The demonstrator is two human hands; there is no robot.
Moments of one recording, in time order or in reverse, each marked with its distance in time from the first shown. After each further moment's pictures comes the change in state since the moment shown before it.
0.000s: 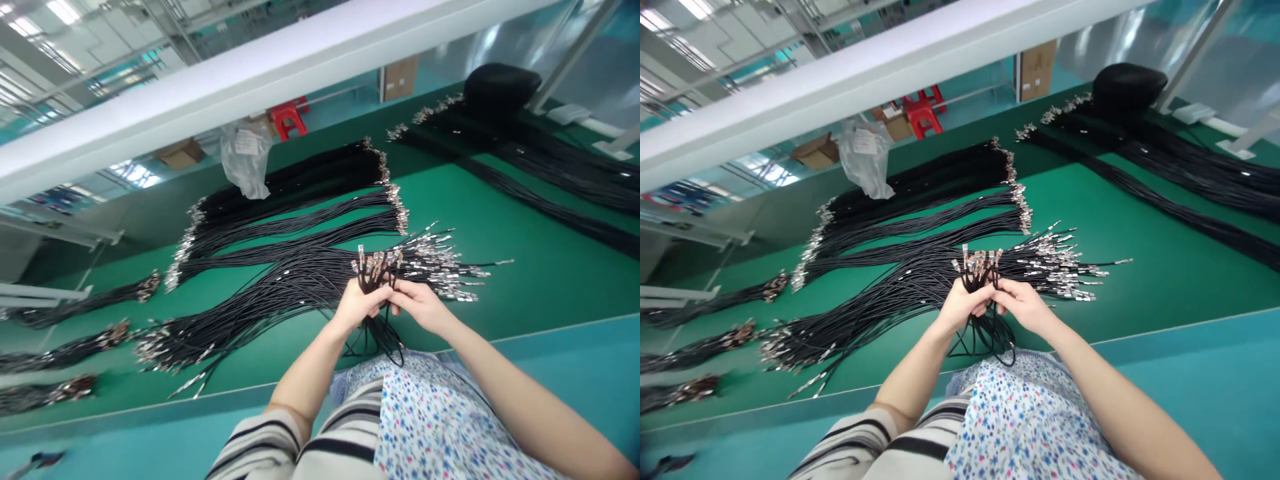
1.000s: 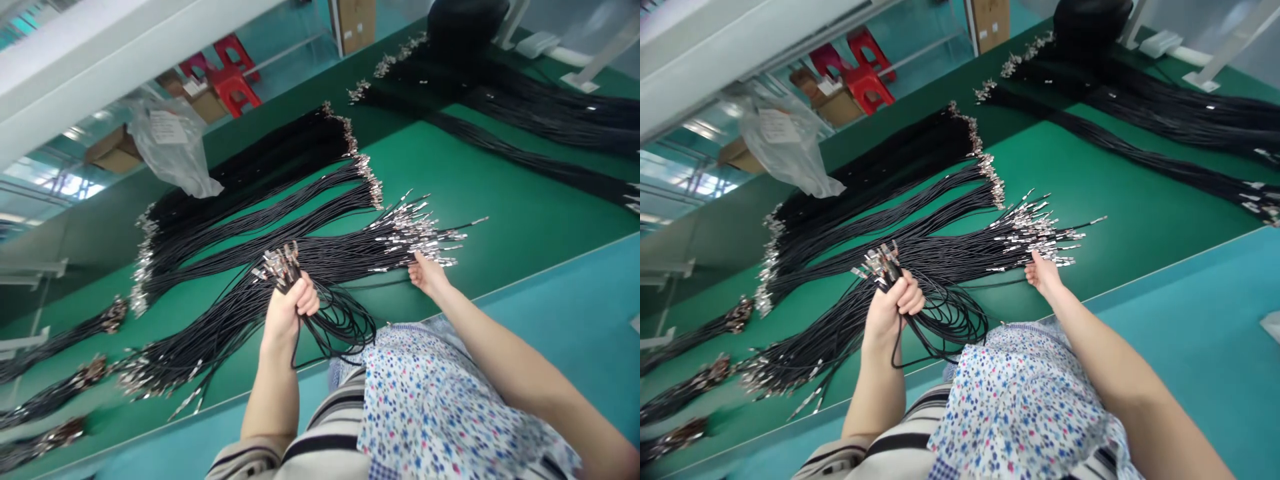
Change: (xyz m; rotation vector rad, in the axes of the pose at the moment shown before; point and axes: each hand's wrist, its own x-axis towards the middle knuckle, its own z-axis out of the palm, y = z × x) left_hand -0.026 0.015 -0.064 -0.291 0.068 -0.020; right_hand -0.008 0.134 -0.051 0.686 0.856 0.786
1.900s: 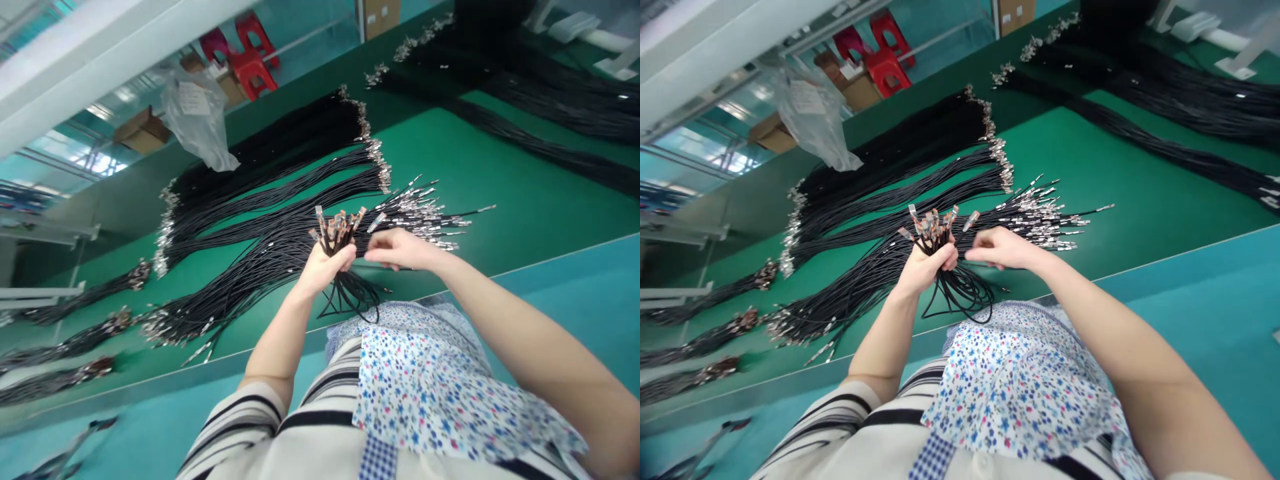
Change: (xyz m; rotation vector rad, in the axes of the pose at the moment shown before) left_hand 0.004 -0.016 0.052 0.429 -0.149 0.156; right_hand -0.111 -0.047 0.046 -1.015 -0.889 -0.770
